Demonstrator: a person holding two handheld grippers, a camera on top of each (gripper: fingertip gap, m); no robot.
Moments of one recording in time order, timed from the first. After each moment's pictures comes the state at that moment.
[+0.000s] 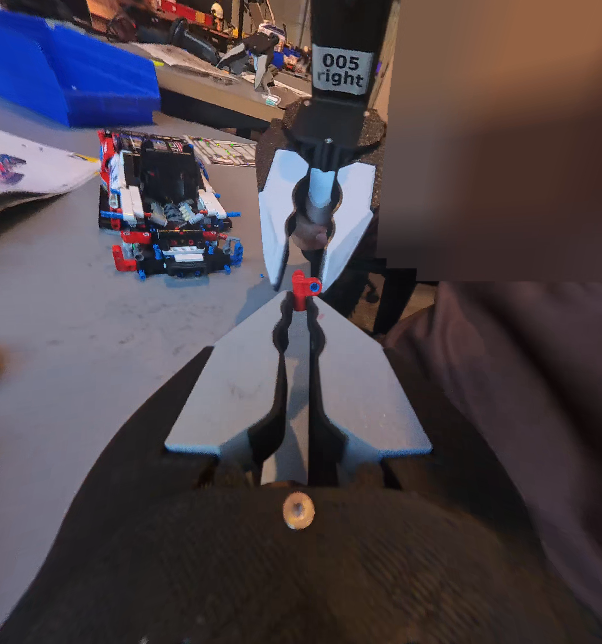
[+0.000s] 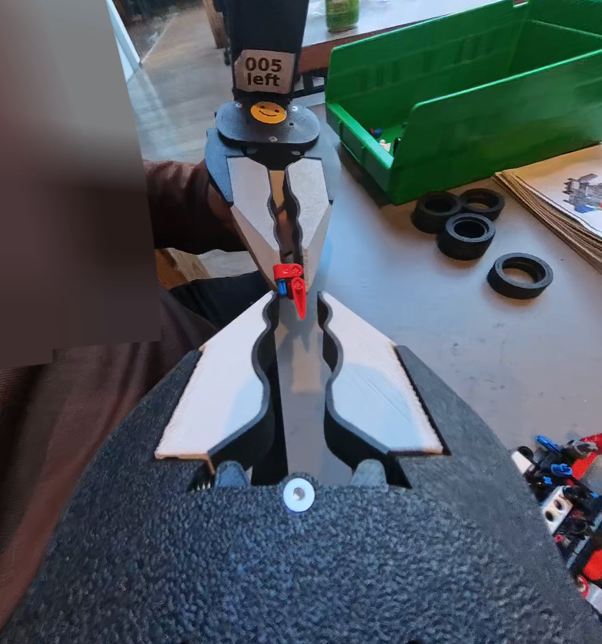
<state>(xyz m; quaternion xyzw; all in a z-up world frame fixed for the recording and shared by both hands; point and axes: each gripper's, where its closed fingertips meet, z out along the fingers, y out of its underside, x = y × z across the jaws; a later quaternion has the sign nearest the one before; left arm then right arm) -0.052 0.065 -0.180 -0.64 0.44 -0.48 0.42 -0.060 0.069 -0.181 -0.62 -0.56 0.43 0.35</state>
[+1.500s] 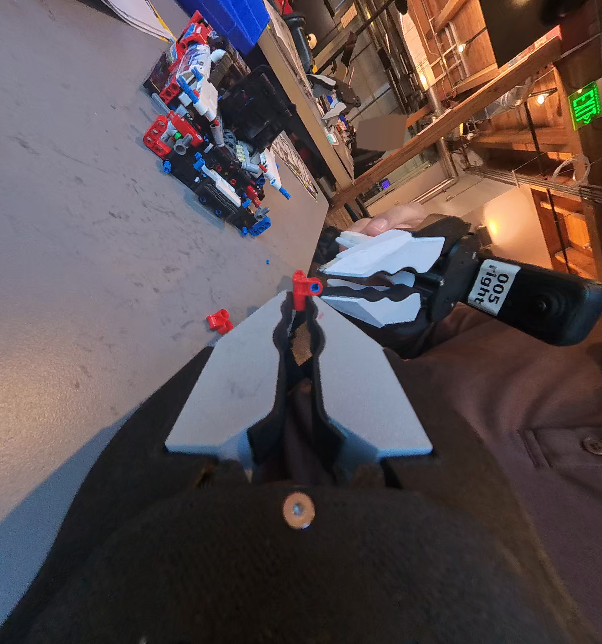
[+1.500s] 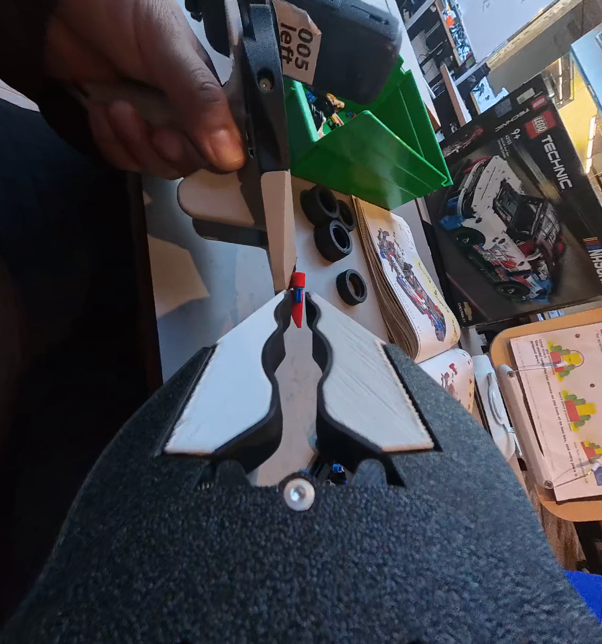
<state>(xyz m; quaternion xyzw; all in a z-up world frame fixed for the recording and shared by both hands) -0.051 0.088 -0.204 -0.73 0.16 -0.60 0.27 -0.059 0.092 -0.193 -0.52 -0.67 0.04 0.54</state>
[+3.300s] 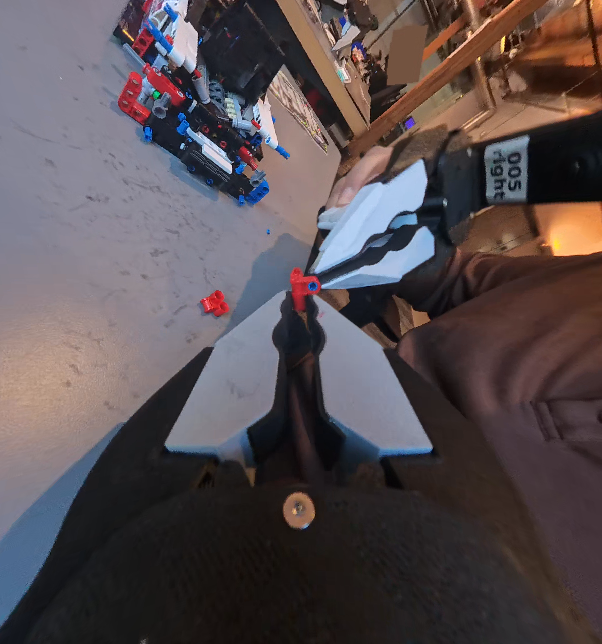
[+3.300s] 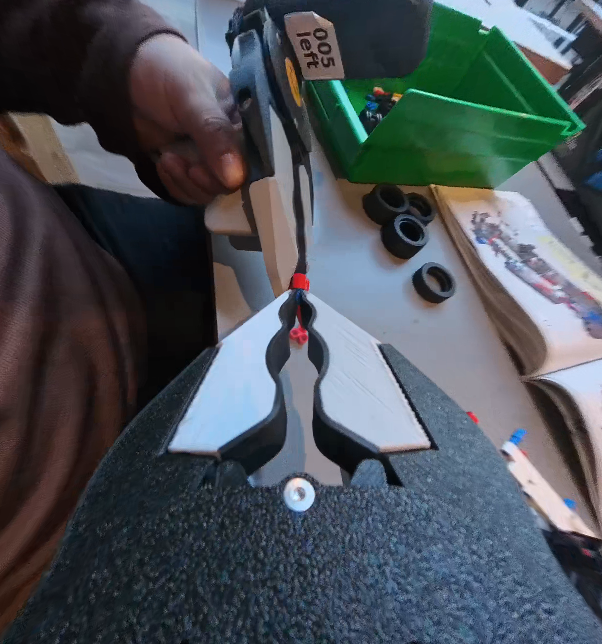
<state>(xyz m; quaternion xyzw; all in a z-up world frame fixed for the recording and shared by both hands) -0.048 0.075 -0.210 -0.76 0.22 -0.57 0.24 -0.057 0.080 -0.201 -0.58 -0.65 0.23 0.43</state>
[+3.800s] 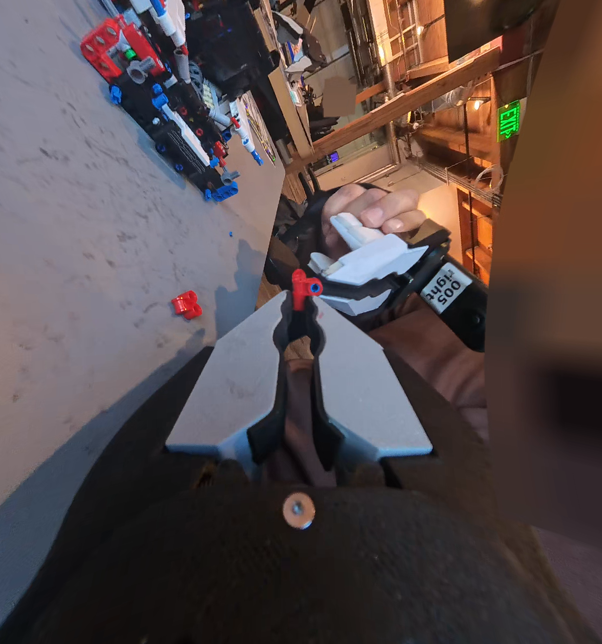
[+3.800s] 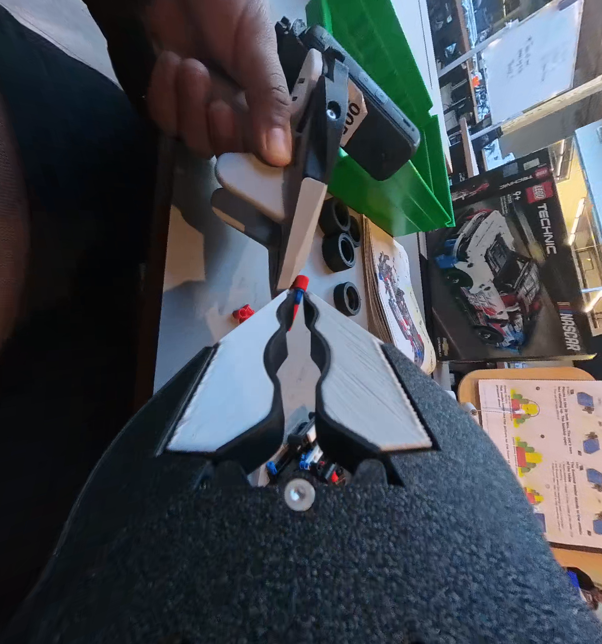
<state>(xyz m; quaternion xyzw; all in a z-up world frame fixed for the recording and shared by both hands) -0.042 0.076 -0.202 -0.71 0.14 -0.67 0.16 -0.053 0.083 -0.192 -0.43 -0.73 0.01 0.53</state>
